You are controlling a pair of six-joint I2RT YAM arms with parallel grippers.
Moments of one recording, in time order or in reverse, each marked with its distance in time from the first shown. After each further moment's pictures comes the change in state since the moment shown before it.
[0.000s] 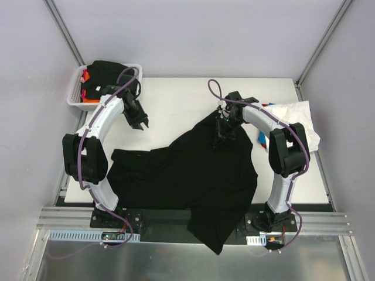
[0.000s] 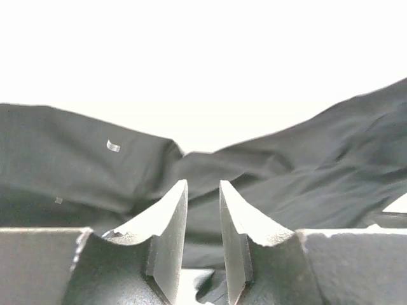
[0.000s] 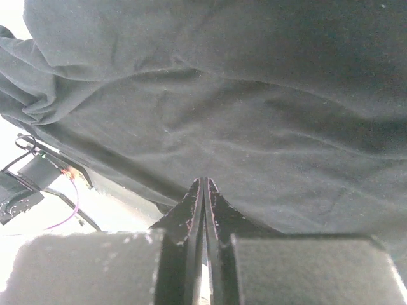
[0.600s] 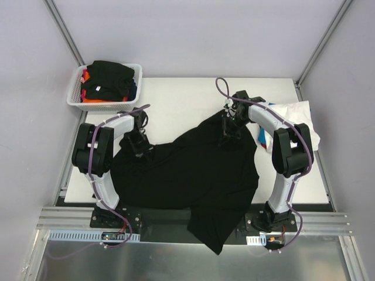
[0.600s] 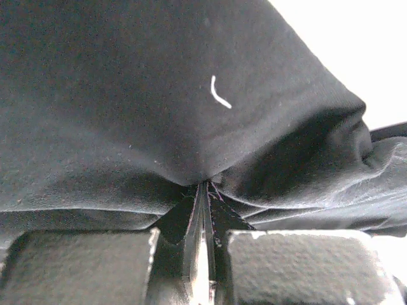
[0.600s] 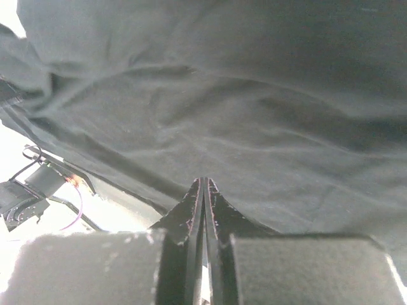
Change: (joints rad) left arm -0.016 0.140 -0.343 0.151 0.178 0.044; right arm -0.058 -0.019 -0.020 0.000 0.004 -0.007
